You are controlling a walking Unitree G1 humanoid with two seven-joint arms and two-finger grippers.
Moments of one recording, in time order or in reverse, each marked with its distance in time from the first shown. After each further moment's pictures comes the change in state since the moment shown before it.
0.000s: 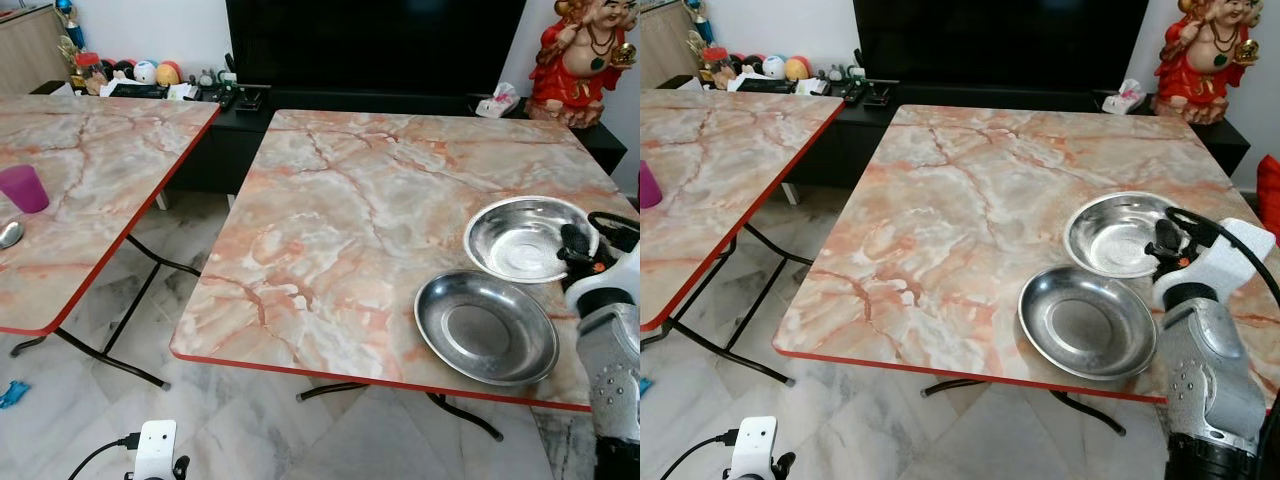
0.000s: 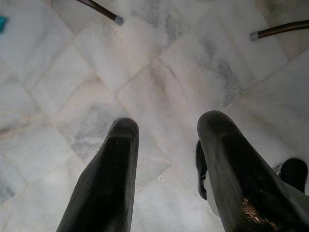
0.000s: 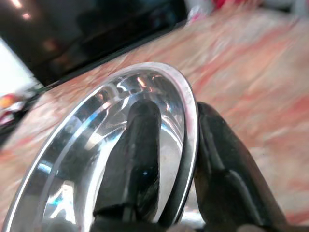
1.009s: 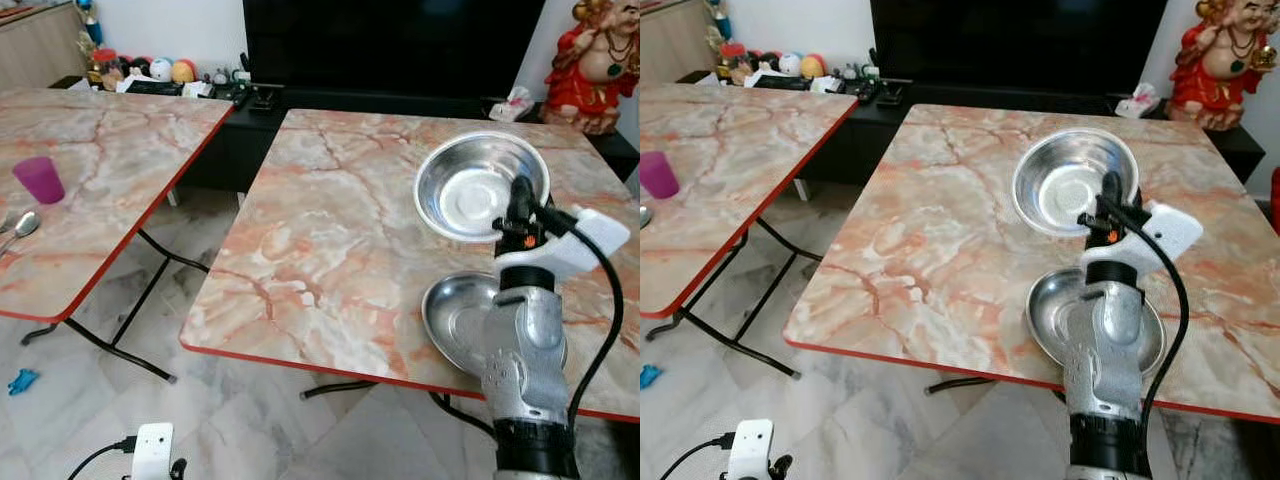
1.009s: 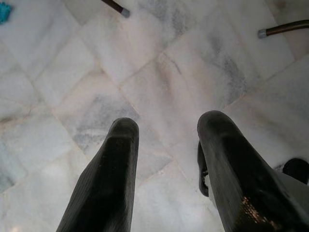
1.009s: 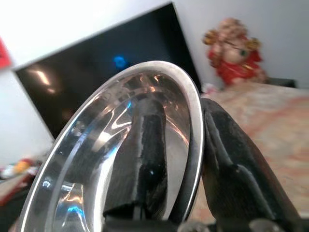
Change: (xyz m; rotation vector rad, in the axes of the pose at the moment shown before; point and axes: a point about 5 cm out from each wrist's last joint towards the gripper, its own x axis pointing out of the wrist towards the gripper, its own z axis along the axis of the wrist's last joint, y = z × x) left arm -0.001 0.003 -0.003 -0.009 0.003 0.015; right arm 0.002 0.067 -0.022 -0.068 -0.383 0.006
